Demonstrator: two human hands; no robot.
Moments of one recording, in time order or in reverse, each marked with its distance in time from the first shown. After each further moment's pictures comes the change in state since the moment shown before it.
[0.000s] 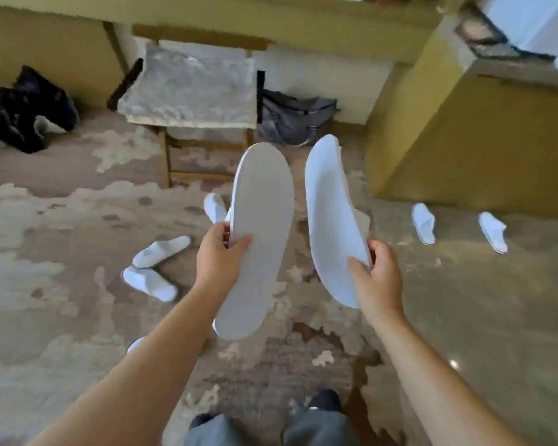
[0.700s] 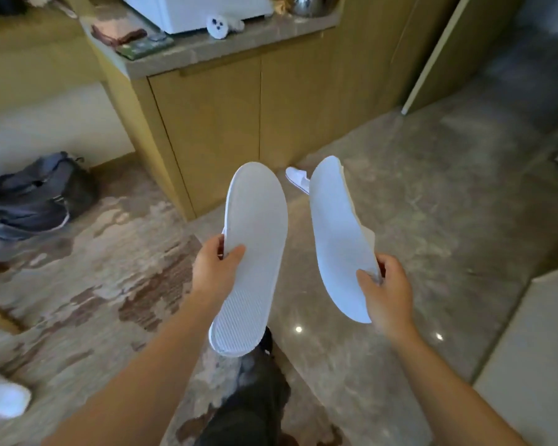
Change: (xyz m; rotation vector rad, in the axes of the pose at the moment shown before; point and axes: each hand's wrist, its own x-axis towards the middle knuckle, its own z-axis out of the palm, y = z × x) left_hand -0.039 0.144 0.523 0.211 -0.712 0.233; right_hand 0.123 0.248 -0.379 0.050 0.678 0.439
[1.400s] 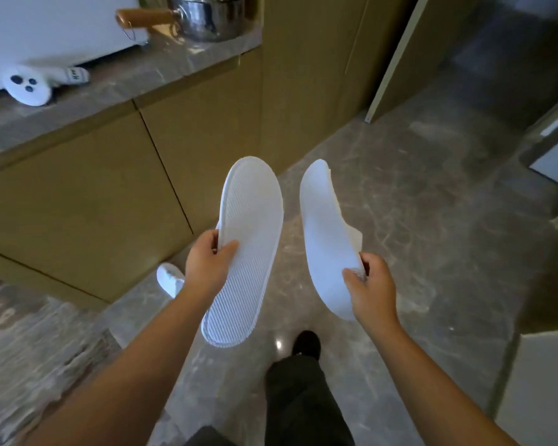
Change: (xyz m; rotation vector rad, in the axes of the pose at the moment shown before) left_hand 0.382 0.183 0.296 0.084 -0.078 -0.003; right_hand 0.489 0.027 -0.014 -0.070 0.014 0.105
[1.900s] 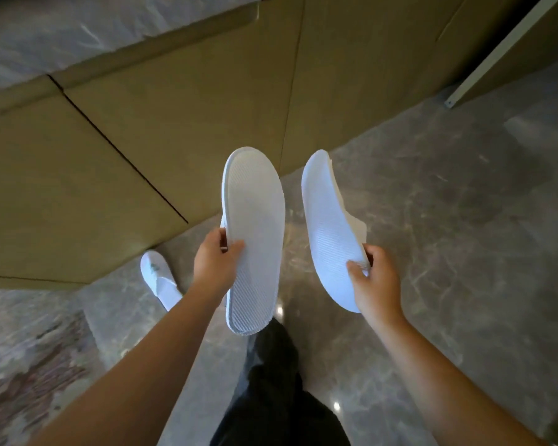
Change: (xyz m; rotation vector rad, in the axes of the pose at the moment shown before) left_hand 0.244 0.012 0.148 -0.047 0.120 -0.319; right_hand 0.323 0.027 0.083 -0.136 -0.234 -0.022
